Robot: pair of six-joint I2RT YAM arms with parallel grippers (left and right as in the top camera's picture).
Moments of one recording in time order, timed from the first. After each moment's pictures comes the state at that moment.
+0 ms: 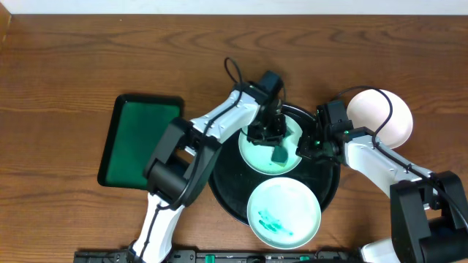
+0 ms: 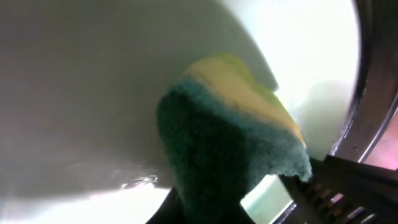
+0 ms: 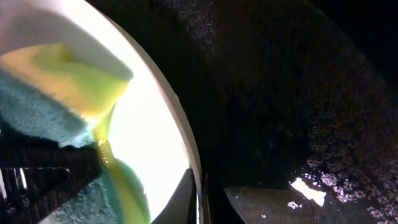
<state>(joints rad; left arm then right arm) -0.60 2.20 1.55 -0.79 0.52 -0.59 0.26 1.66 0.80 -0.42 -0.25 0.61</state>
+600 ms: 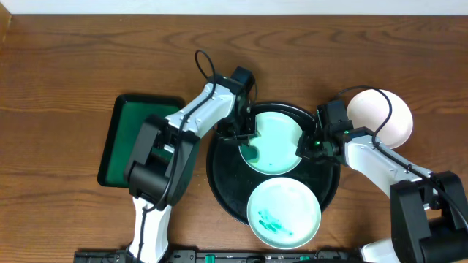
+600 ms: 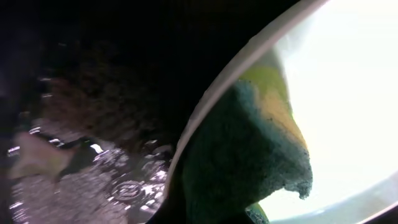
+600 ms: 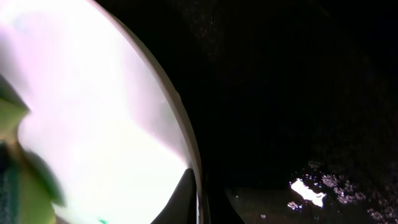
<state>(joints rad) -0.49 2.11 1.51 -1.00 0.28 -0.44 0.26 1.66 0.80 -0.42 -0.26 0.59</state>
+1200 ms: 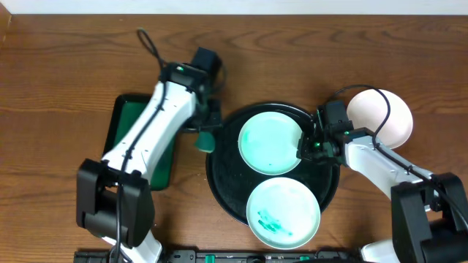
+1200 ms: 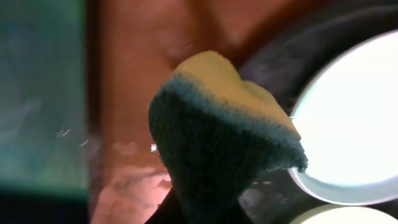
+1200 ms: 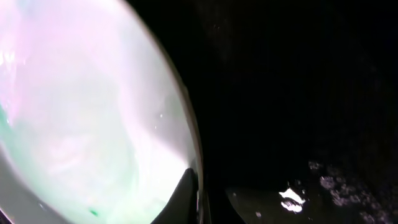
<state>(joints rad) -0.34 1.80 1.49 -1.22 0.02 -0.46 0.26 1.65 0.79 -0.43 -0.26 0.50</state>
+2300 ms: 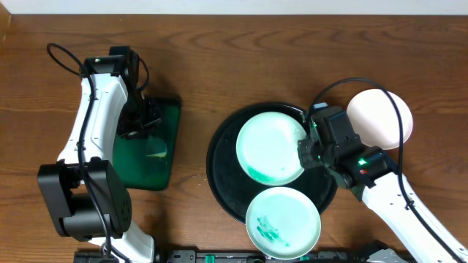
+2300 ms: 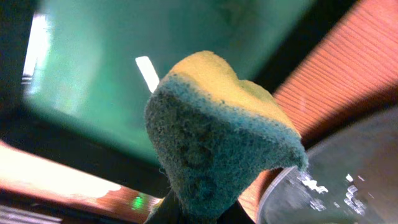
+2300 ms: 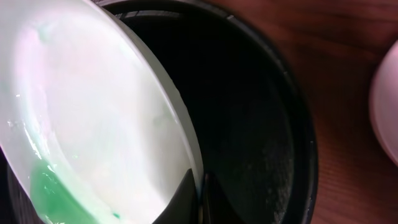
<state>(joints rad) 0.06 1.80 1.49 -1.36 0.08 -0.38 0.47 1.22 0.86 -0.64 0.04 0.26</state>
